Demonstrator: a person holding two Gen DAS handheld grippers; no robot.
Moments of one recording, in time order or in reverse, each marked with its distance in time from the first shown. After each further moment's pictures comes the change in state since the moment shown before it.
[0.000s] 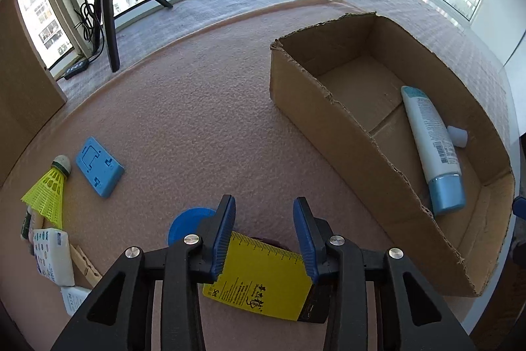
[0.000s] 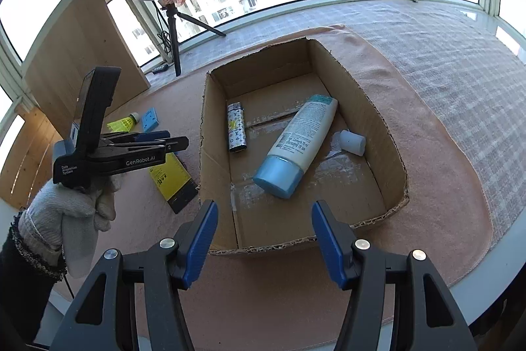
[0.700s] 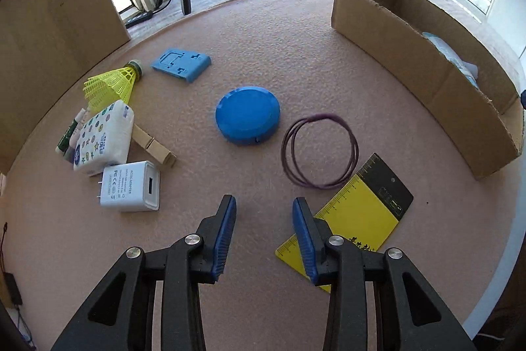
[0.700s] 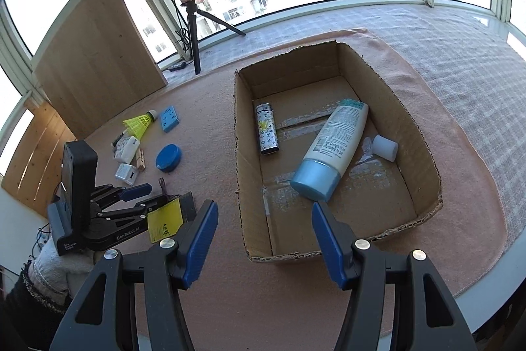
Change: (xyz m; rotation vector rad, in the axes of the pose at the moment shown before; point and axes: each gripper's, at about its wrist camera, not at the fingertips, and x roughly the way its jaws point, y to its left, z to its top) left arm -0.045 0.060 -0.119 -0.066 -0.005 0.107; right arm 0.005 0.034 0.003 -0.041 -0.002 0.052
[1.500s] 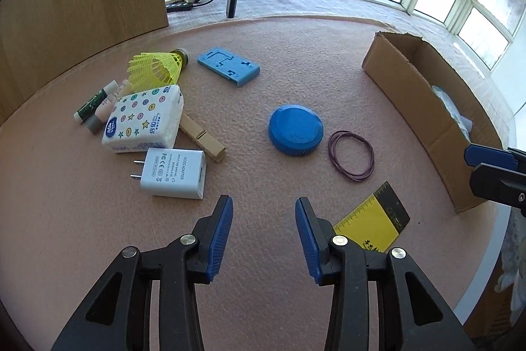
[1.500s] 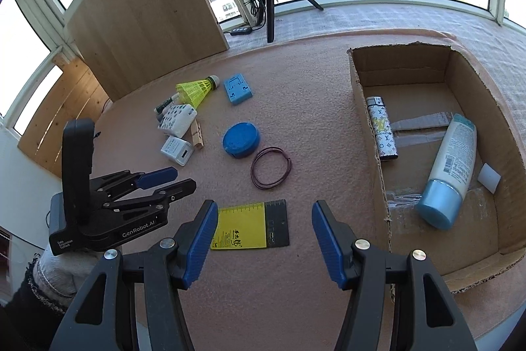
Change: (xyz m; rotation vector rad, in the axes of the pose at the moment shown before) left arm -0.022 0.048 0.000 -0.188 -0.070 -0.093; right arm 0.056 0.088 0.014 -0.134 0.118 0.141
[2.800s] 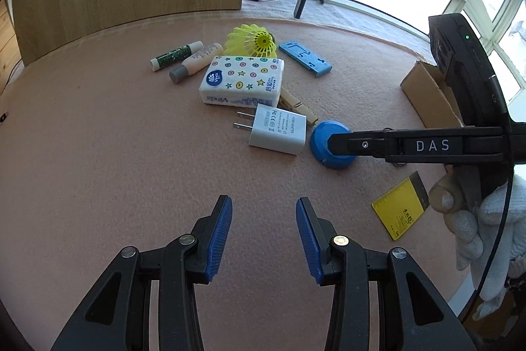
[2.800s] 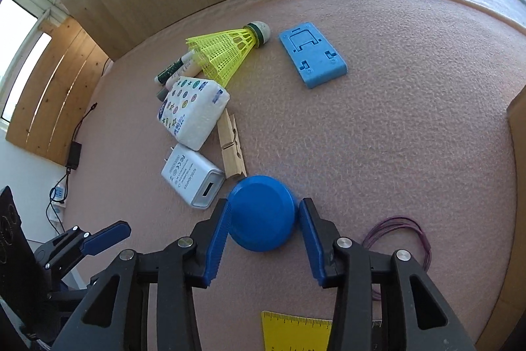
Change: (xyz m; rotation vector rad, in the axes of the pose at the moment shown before) left arm -0.036 0.081 -0.042 -0.179 -0.007 -0.009; right arm 0.152 0.067 0.050 -0.066 0.266 0.107
